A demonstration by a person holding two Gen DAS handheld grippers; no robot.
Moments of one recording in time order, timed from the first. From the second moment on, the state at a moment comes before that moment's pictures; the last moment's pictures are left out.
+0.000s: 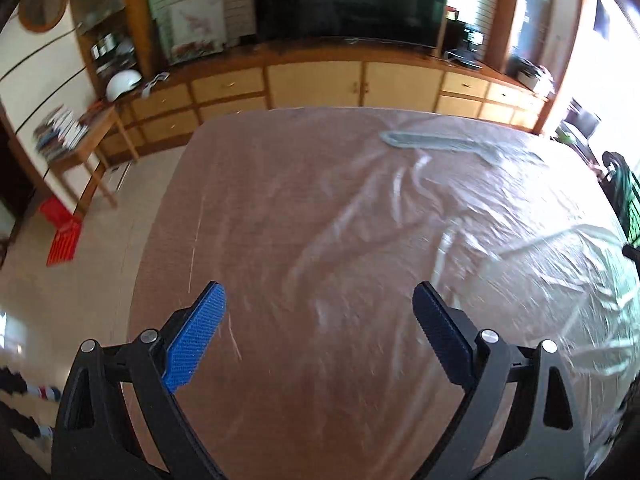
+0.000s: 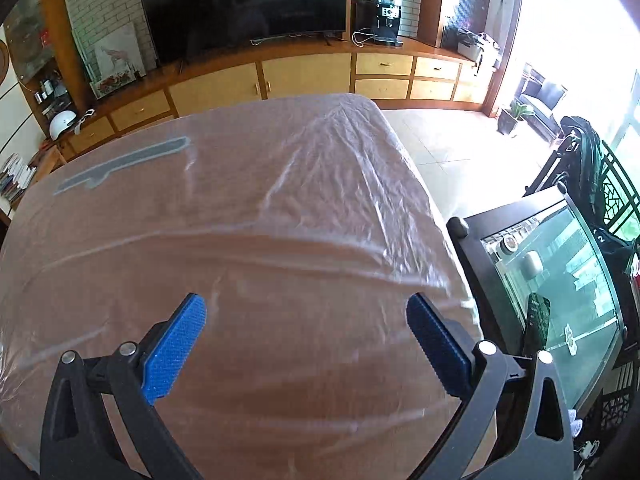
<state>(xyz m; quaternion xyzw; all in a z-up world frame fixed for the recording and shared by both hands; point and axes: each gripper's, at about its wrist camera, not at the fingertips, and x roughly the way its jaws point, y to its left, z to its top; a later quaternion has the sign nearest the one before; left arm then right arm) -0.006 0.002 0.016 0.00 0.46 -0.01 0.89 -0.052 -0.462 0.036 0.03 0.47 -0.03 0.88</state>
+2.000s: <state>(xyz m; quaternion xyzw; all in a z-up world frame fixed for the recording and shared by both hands) 0.022 0.025 -0.011 -0.02 0.46 0.03 0.89 -0.029 -0.468 0.017 0.03 0.45 -0.05 0.89</state>
